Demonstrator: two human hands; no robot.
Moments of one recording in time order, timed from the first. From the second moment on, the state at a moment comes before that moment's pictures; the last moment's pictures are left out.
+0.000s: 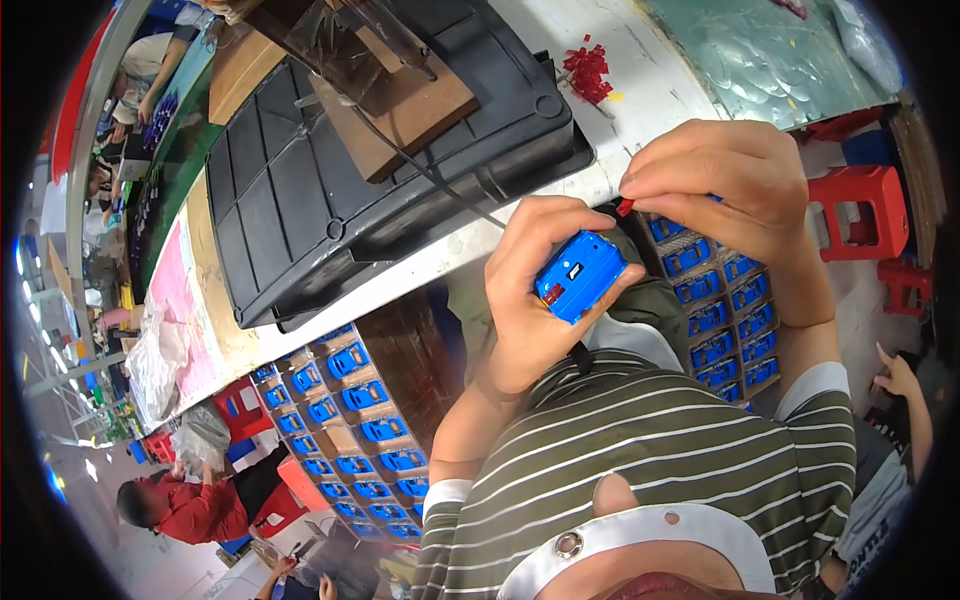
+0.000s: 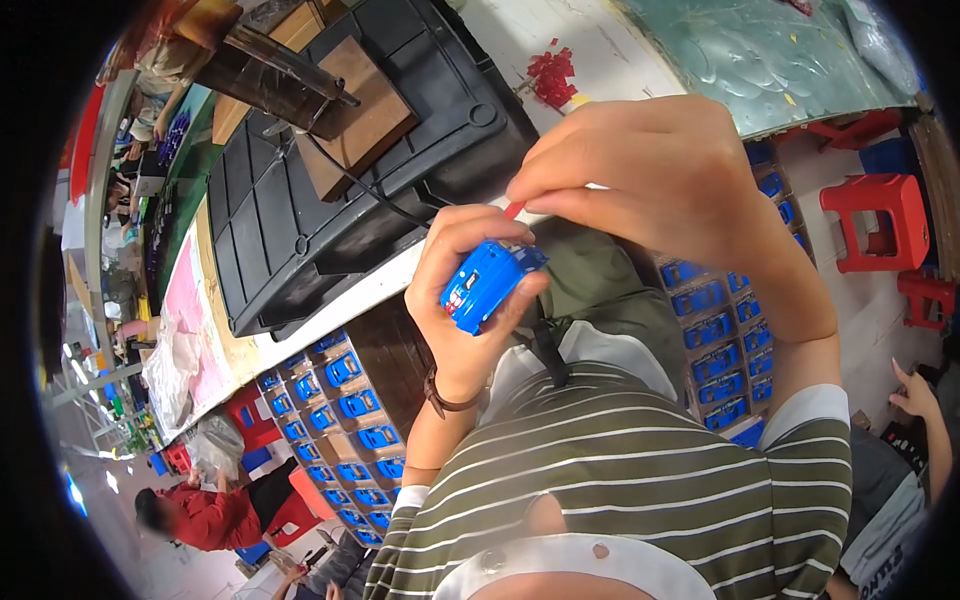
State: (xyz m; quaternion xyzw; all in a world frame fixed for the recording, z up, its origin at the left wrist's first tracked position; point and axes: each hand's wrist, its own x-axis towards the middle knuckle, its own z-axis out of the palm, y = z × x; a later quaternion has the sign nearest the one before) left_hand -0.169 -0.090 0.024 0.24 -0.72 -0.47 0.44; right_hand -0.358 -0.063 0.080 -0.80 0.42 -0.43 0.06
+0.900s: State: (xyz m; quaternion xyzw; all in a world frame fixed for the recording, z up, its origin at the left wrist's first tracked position) left_hand -0.167 -0.082 -0.005 0.29 -0.68 -0.55 0.39; right_hand -0.442 -0.095 -0.001 -0.78 0.58 -0.23 0.05
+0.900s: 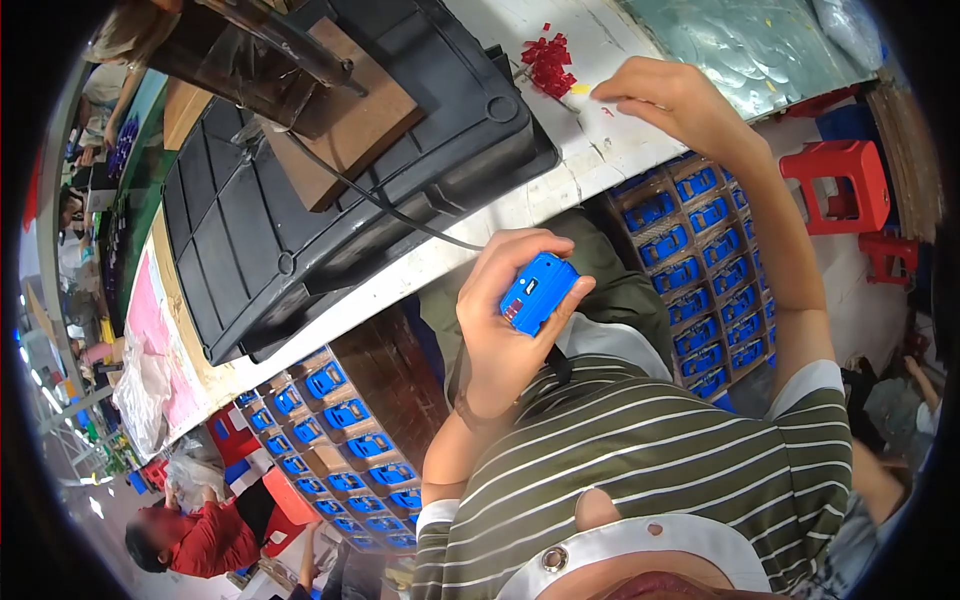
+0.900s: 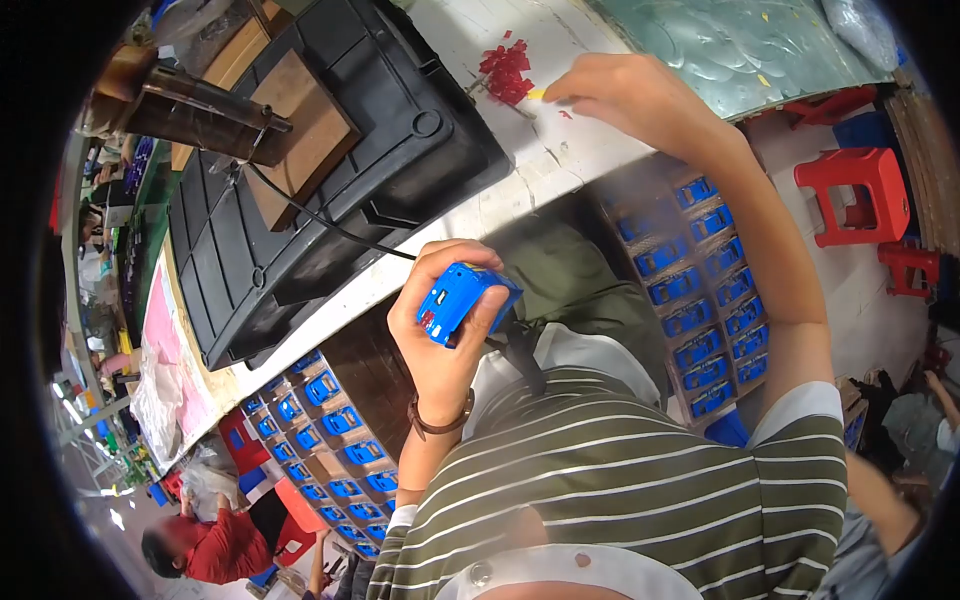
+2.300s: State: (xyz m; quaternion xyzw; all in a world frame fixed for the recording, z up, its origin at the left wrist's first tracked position) left_hand -0.171 -0.078 0.007 0.31 -0.40 -0.80 0.33; right_hand -0.338 -0.027 0.023 -0.40 0.43 -0.55 0.59
